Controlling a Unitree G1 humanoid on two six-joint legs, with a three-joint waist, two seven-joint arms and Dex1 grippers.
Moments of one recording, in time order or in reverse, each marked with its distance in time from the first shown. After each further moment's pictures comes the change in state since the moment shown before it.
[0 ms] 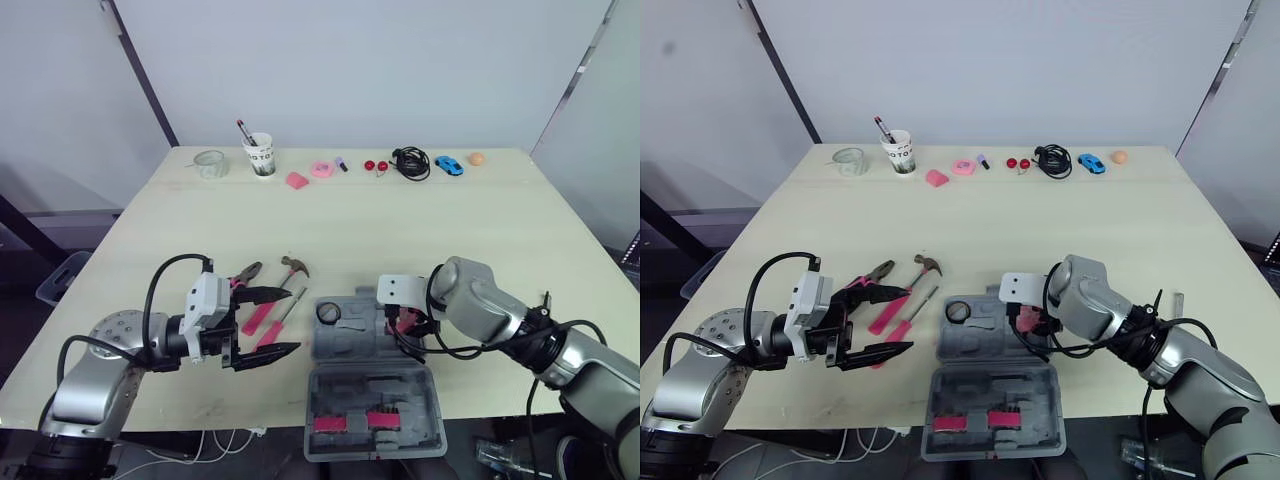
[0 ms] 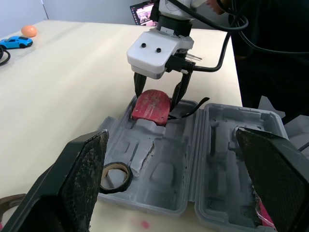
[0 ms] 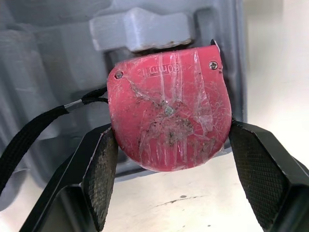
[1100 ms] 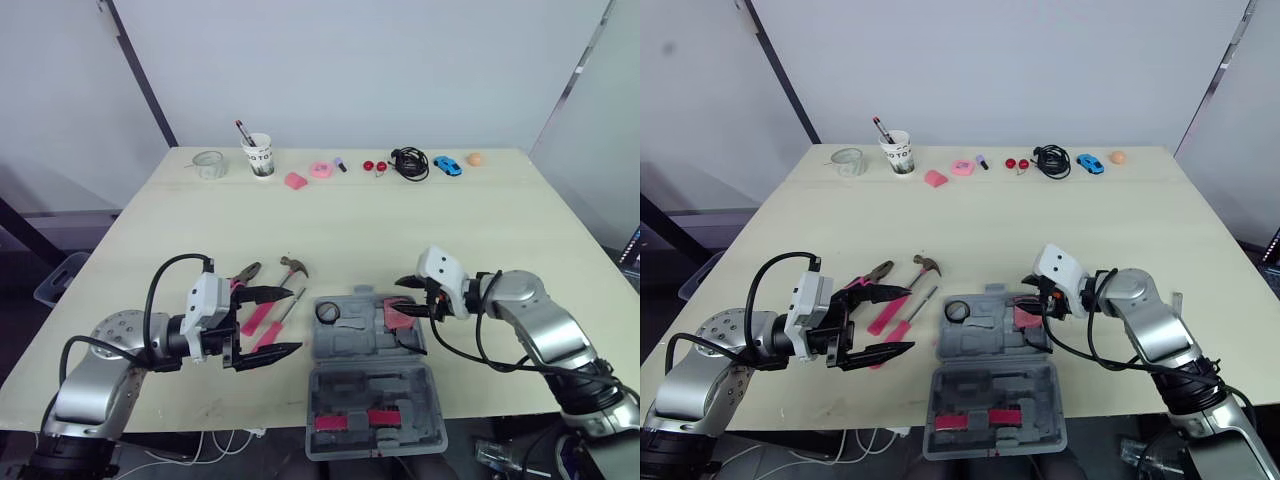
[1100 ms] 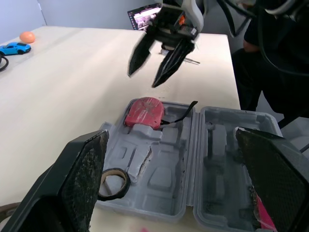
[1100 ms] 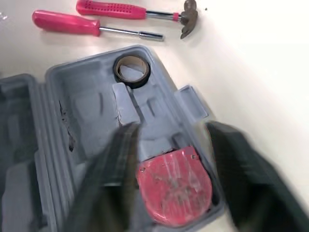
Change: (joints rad) left arm -0.006 -0.011 0.000 -0.003 -0.002 -0.006 -0.011; right arm 0.420 0.060 -0.645 -0.104 0.395 -0.490 -0.099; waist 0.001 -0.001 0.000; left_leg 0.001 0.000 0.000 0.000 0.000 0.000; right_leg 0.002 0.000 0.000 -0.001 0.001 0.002
